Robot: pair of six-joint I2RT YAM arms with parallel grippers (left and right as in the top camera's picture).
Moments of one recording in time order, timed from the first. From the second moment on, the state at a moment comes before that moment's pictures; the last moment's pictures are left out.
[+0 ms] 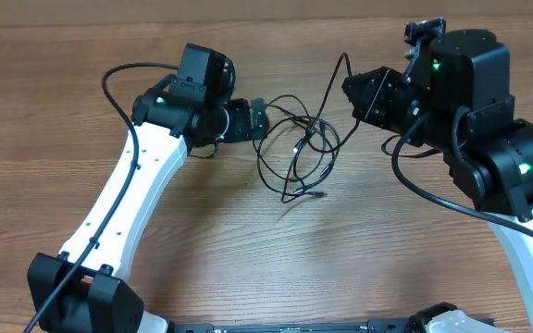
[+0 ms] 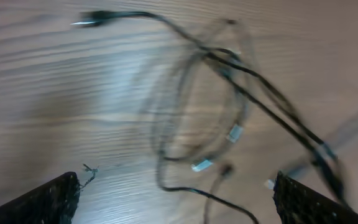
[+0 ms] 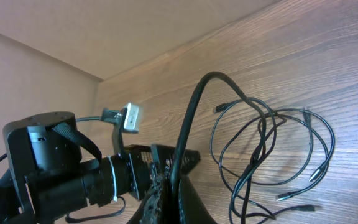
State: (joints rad) left arm -0.32 1.66 1.50 -0.91 0.27 -0.41; right arm 0.37 1.35 1.74 -0.99 -0.23 0.70
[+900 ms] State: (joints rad) left arm -0.49 1.66 1.50 -0.82 0.34 -0.02; right arm 0.37 1.35 1.74 -0.97 -0.49 0.70
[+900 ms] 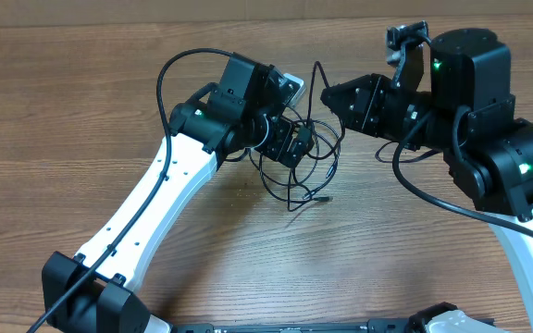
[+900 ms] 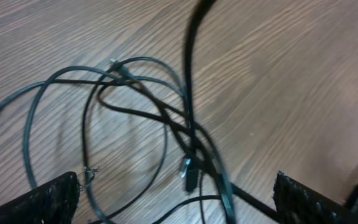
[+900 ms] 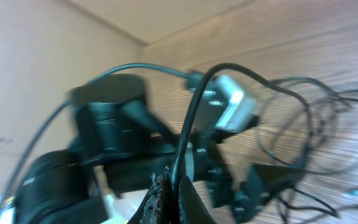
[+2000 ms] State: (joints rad) left arm -0.29 1.87 1.51 -1.04 0.24 -0.07; right arm 0.27 1.34 1.74 -0.83 -0.55 0.70
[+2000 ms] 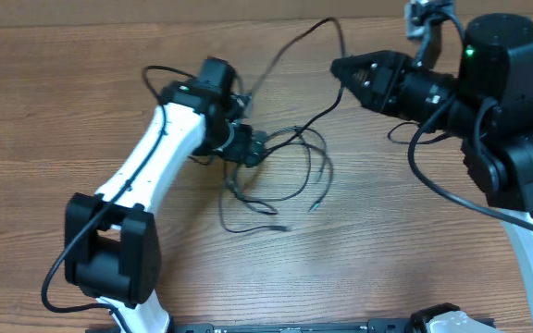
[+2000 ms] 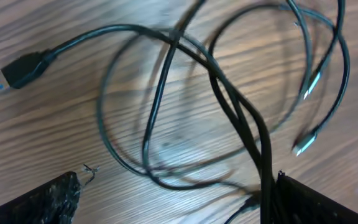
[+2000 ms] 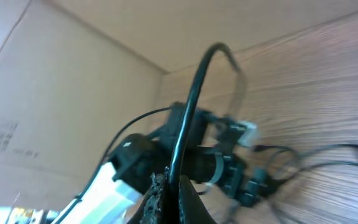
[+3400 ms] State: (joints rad) left arm 0.14 1.87 1.51 -1.07 0.34 -0.16; right arm 0.16 1.34 1.74 -0.93 -0.44 0.67
